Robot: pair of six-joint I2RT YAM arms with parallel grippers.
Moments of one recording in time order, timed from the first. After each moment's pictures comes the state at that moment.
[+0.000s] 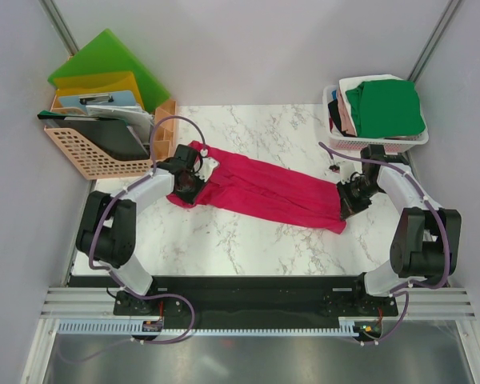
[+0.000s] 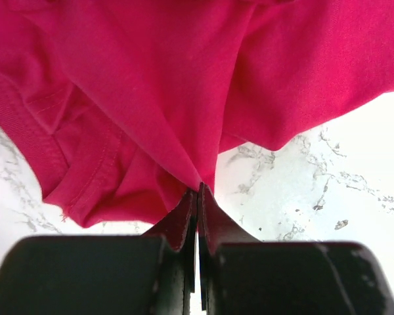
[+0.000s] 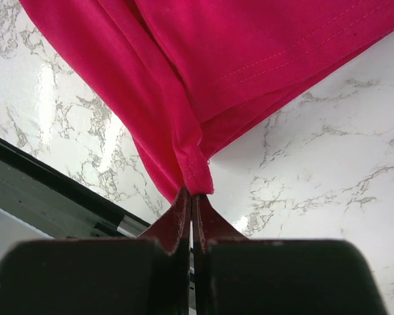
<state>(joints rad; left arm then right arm) -0.33 1.67 1.06 -0.54 0.07 0.34 -0.07 1.54 1.09 -1.03 -0.36 -0.46</state>
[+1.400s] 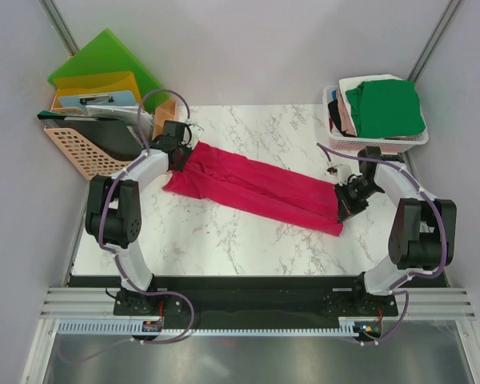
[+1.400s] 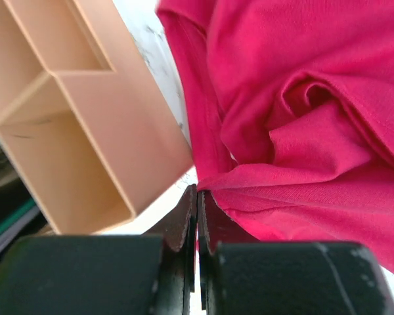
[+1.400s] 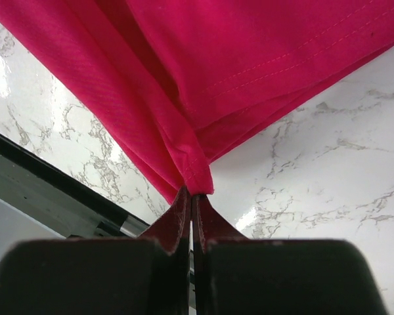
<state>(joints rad) -0.20 1.84 1.28 -0.35 -0.16 0.42 -0.07 1.60 1.09 -1.02 -0.38 -0.47</state>
